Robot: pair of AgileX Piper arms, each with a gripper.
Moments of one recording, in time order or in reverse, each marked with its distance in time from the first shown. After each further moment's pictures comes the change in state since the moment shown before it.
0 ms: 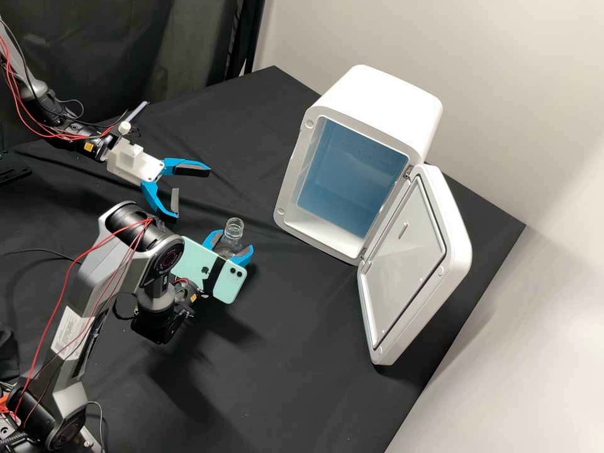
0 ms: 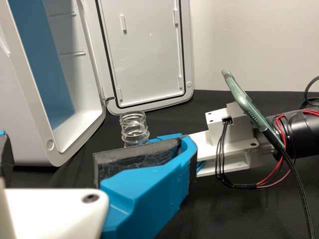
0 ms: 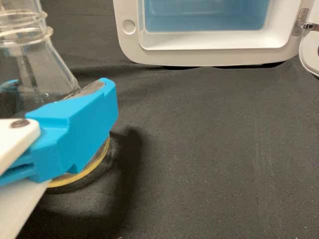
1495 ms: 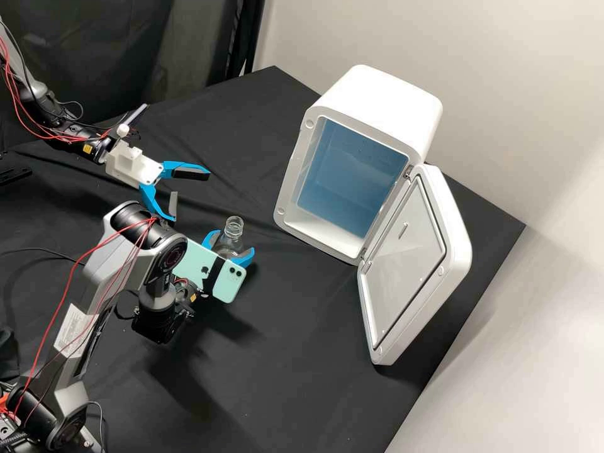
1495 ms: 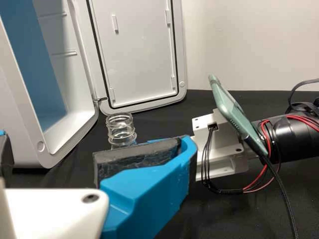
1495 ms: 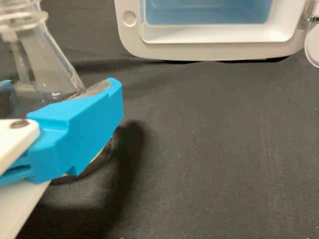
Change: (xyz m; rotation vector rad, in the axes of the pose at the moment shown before) left arm 0.002 -0.001 0.007 0.003 -0.024 -0.004; right arm 0.006 -0.006 0.002 -0.005 0.008 -0.004
